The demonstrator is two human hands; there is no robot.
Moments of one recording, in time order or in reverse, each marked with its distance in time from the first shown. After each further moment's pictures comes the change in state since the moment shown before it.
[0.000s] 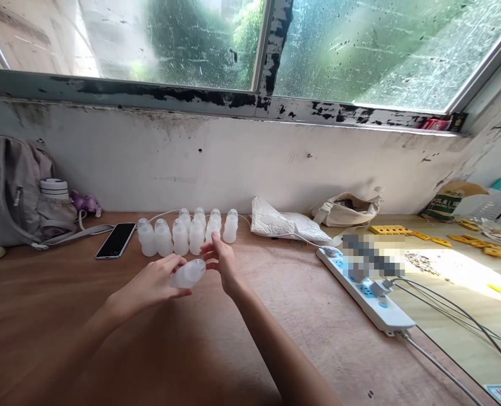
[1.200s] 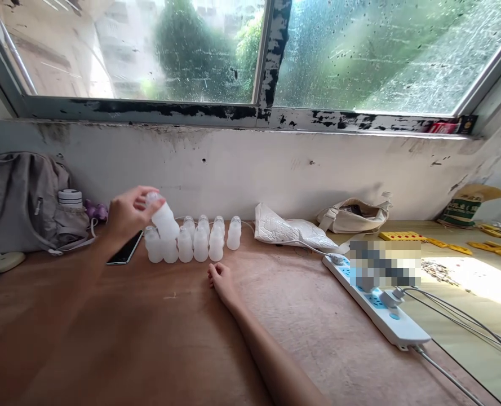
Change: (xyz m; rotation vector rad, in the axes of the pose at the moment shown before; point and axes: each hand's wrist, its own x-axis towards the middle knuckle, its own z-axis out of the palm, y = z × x) left_hand 0.049 -0.011 -0.102 0.084 0.870 0.066; right_hand 0.040 0.102 -0.028 -0.292 0.113 -0.091
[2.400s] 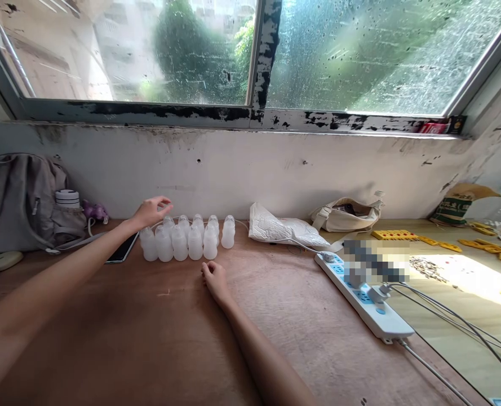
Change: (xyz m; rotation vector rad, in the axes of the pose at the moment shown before) left_hand 0.029 -0.065 0.071 0.122 -0.471 -0.044; right_hand -0.003 0.004 -0.001 -0.094 0.029 -0.061
